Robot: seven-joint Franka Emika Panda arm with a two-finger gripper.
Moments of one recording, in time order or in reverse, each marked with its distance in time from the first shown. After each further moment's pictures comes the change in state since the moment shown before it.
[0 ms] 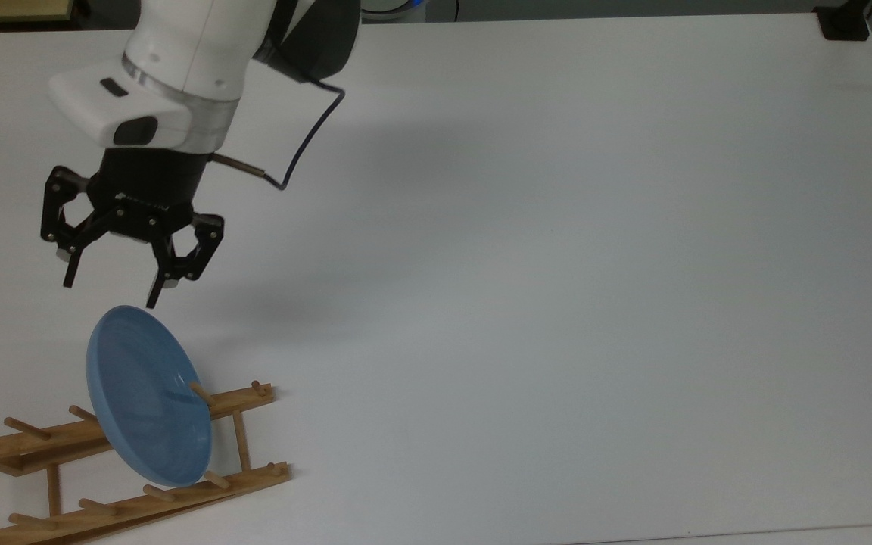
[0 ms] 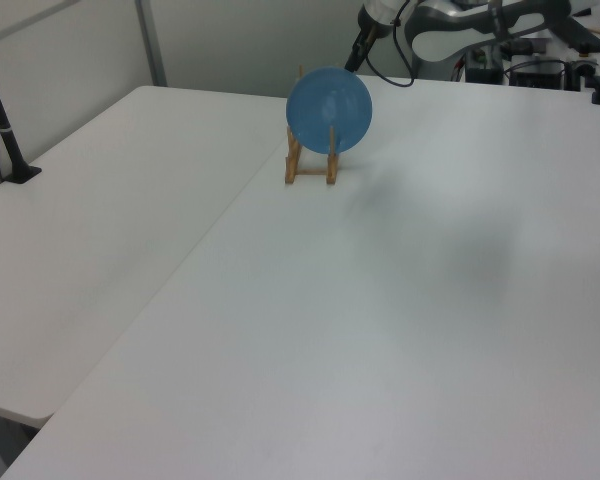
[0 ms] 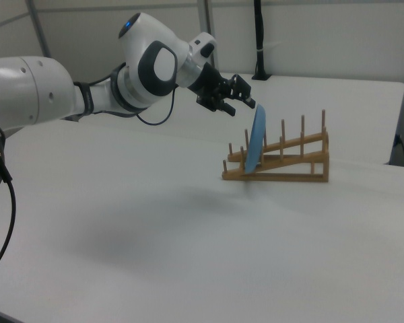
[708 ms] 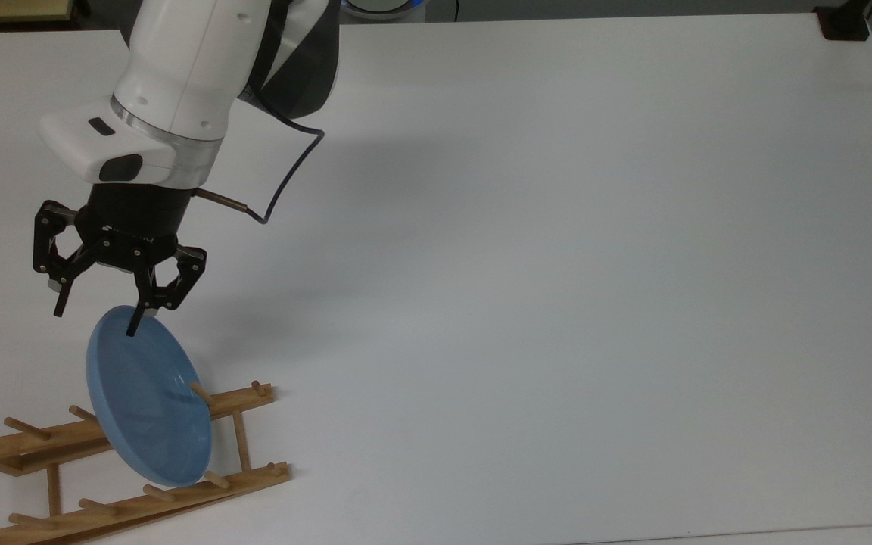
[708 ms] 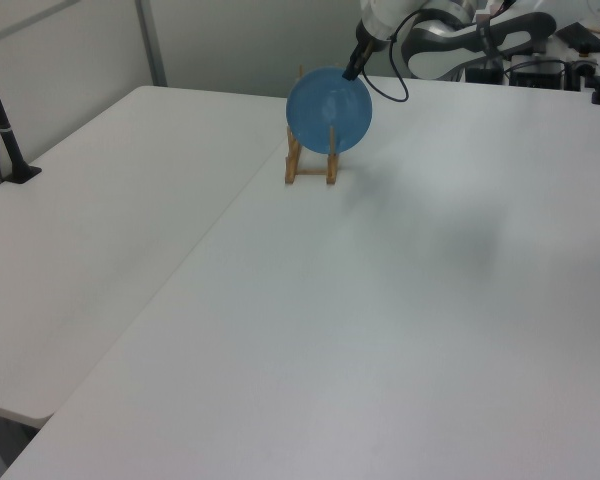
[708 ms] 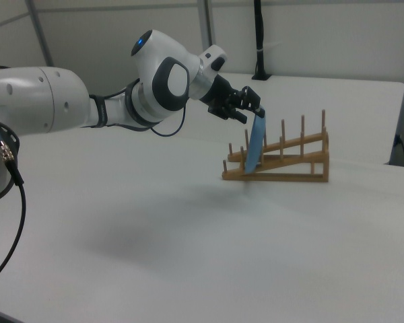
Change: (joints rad) arm -0.013 0.068 -0.028 0.007 0.000 0.098 0.047
